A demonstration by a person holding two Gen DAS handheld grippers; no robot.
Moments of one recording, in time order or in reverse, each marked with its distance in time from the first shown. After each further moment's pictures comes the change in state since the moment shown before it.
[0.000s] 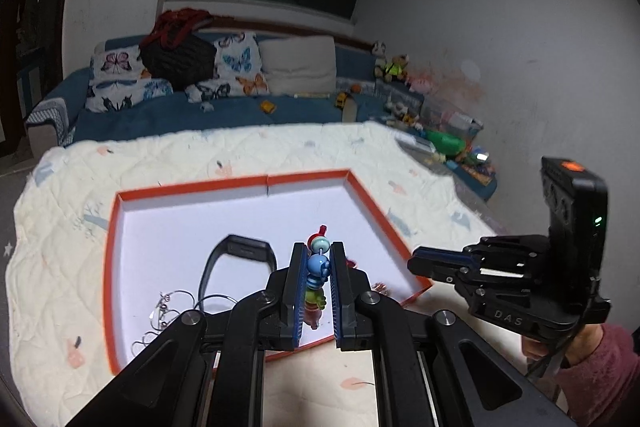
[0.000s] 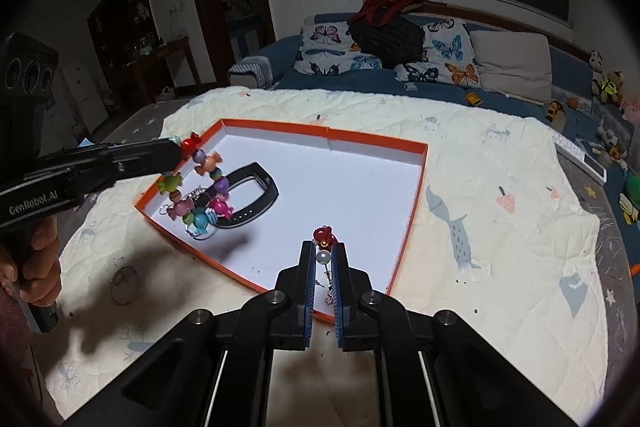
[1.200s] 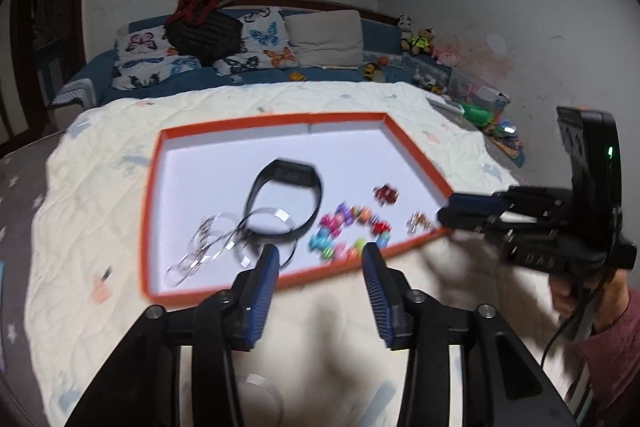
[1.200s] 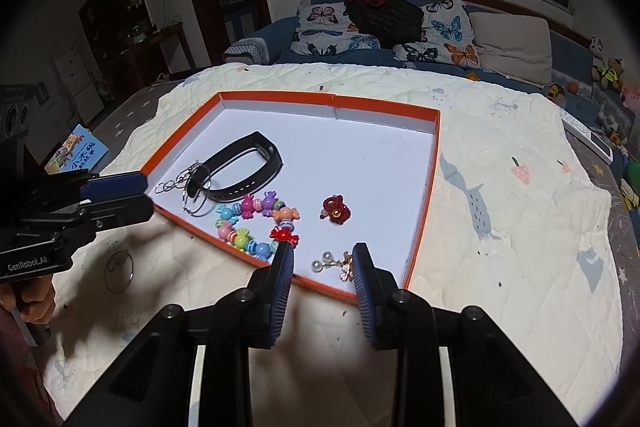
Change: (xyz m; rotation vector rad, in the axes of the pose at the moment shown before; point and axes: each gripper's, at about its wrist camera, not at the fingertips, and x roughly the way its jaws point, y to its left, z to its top) left arm -0.011 0.023 -0.053 -0.001 0.083 0.118; right arm -0.002 0.013 -0.015 0.012 0.053 -0.009
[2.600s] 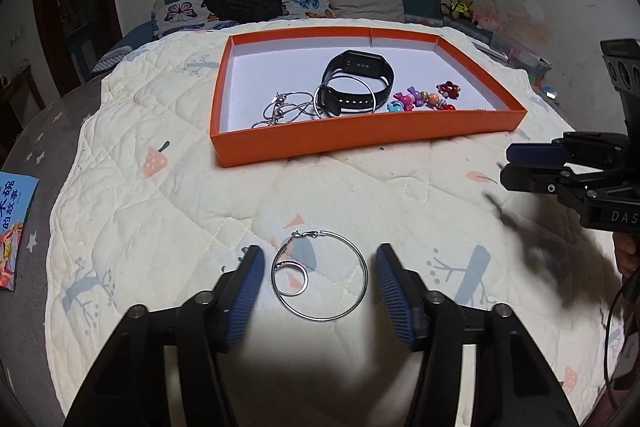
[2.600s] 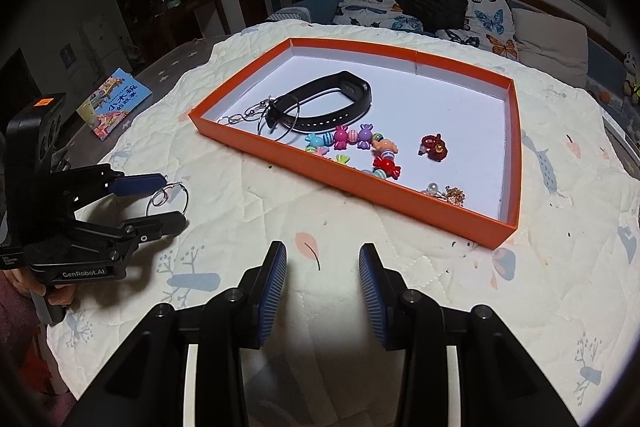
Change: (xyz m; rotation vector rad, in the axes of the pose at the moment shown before) left arm -0.004 0.031 -0.090 -0.015 0.114 0.155; right arm 0.009 0.053 -0.036 -0.093 0.085 0.082
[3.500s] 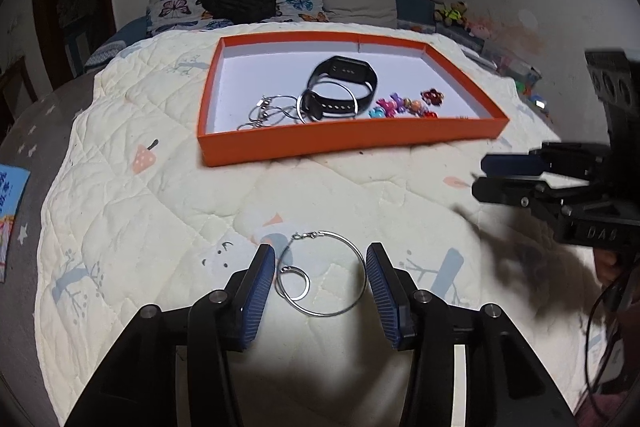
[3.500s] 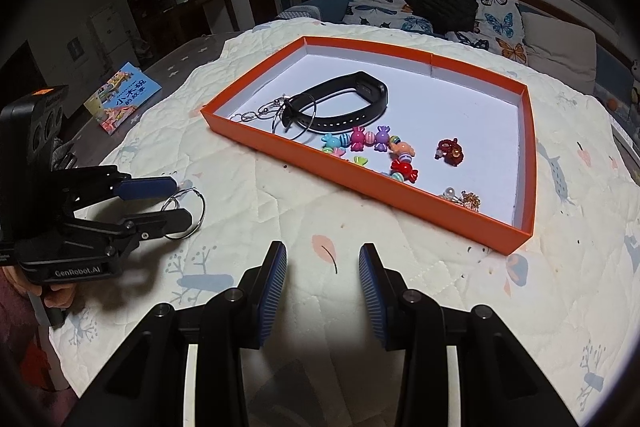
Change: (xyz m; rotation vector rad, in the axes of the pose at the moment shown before) left arm -0.008 -0.010 -0.003 -0.006 -0.002 -0.046; right arm 0.002 0.009 0.001 -0.027 0.003 0.017
